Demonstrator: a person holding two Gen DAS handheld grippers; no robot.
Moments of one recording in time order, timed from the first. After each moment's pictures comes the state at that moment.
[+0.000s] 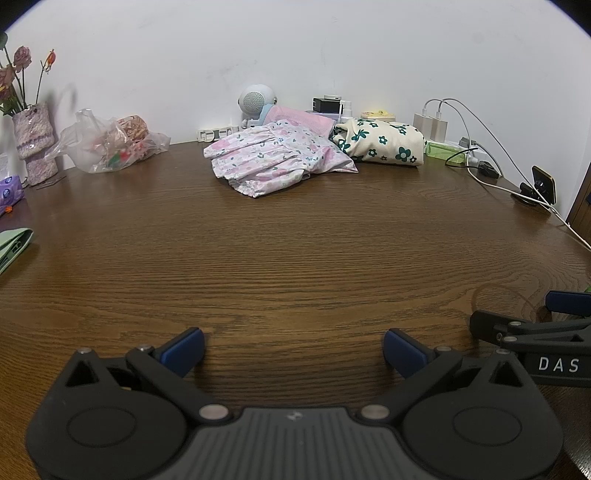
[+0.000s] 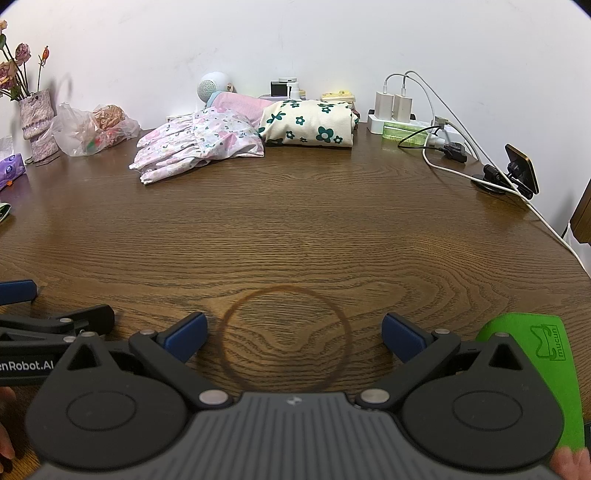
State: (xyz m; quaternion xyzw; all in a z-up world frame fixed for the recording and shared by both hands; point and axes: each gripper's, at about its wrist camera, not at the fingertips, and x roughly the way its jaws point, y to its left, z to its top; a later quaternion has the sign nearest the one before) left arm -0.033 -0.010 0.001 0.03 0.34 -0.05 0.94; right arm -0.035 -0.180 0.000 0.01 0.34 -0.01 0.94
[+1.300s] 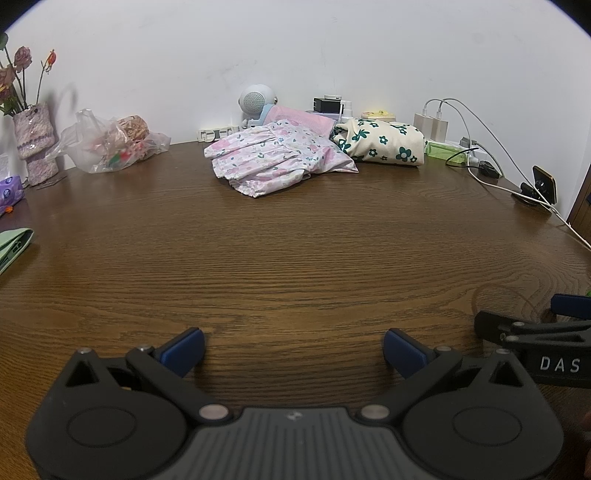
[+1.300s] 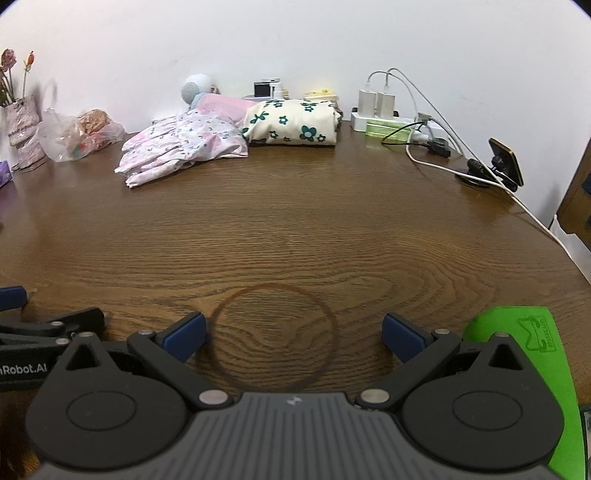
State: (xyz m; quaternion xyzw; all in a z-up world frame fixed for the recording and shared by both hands) left arm -0.033 -0.010 0.001 0.03 0.34 -0.05 0.94; right arm -0.038 -0.180 -0.001 0.02 0.34 -0.03 0.94
